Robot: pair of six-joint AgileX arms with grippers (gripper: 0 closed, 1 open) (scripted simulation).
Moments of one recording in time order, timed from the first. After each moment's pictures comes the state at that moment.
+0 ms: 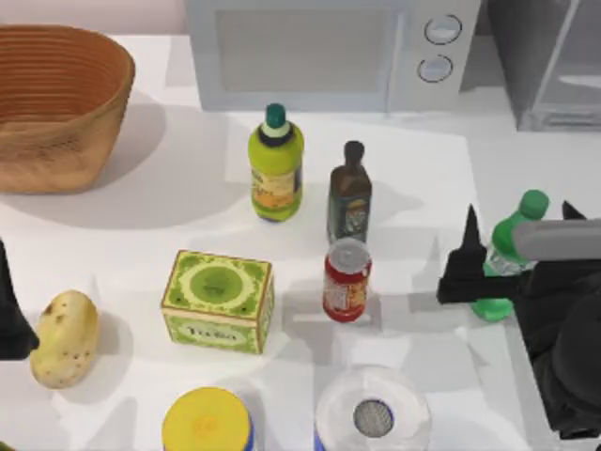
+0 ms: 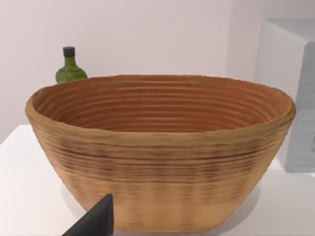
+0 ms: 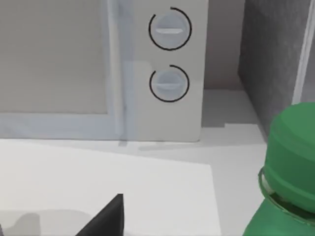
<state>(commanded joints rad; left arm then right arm) 0.00 0.00 0.00 0.00 0.00 0.00 0.69 1.76 0.22 1.44 0.67 0.08</state>
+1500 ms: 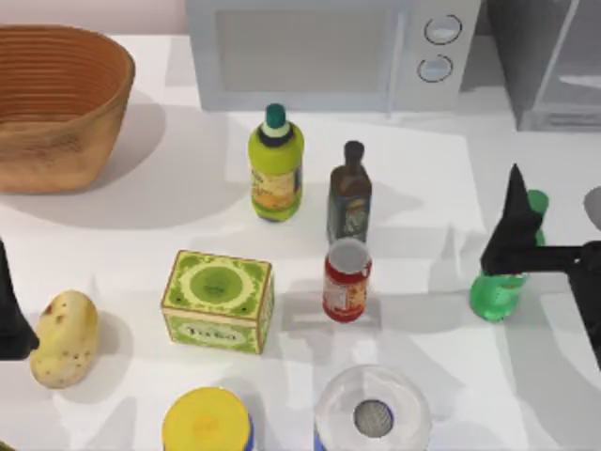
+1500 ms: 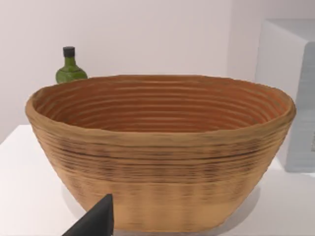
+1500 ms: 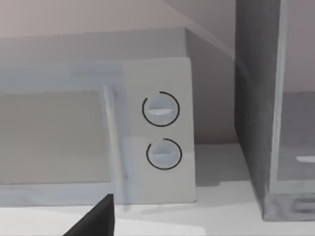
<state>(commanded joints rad) 0.00 0.00 0.00 0.00 0.00 0.00 0.64 1.28 0.19 1.09 0.60 0.09</state>
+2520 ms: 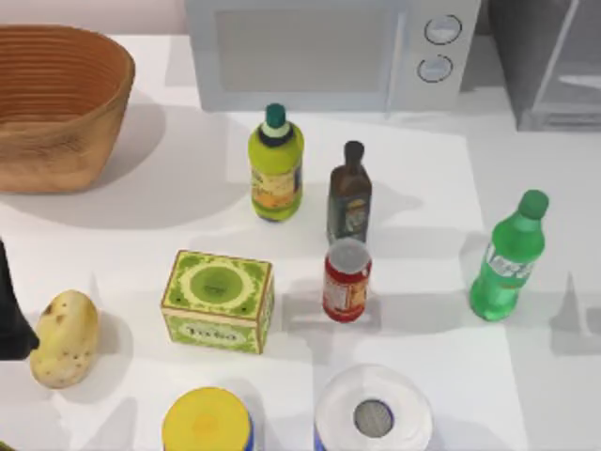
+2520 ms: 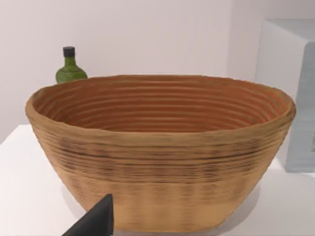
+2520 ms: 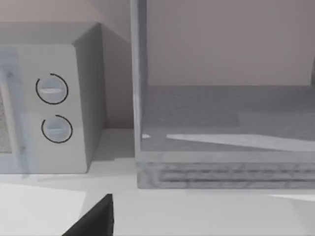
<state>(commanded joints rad) 0.00 0.00 0.00 0.00 0.00 0.00 0.01 0.02 0.00 0.02 0.01 0.00</state>
